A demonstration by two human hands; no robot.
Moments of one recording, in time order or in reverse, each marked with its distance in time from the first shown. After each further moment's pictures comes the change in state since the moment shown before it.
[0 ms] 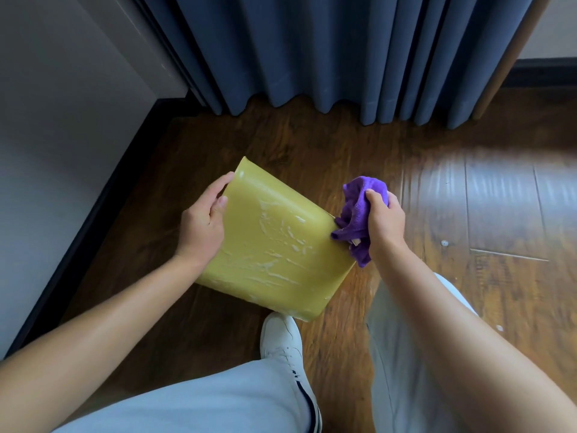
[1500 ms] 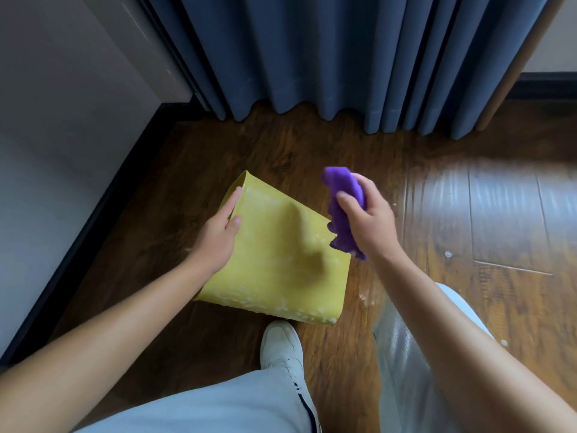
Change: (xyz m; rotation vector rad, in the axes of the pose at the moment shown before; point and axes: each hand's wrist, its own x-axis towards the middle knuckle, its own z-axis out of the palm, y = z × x) left_hand 0.008 -0.010 0.012 -0.038 -0.243 -0.277; right_hand -0.031 -0.022 0.017 -0.265 -0.313 -0.322
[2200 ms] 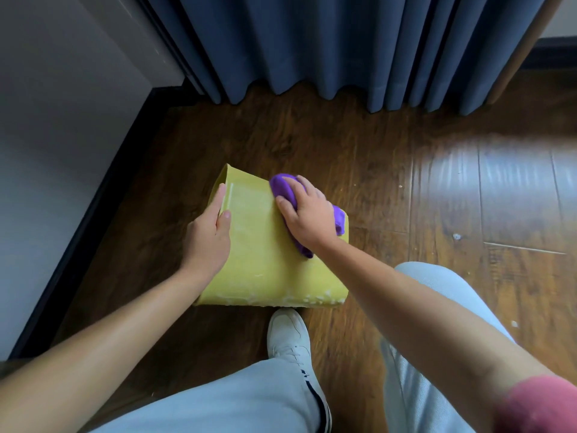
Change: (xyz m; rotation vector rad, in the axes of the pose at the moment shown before) left_hand -0.012 -0.018 0.001 0.140 0.223 0.060; right_hand 0.035 0.065 0.107 -0.637 -0.168 -0.201
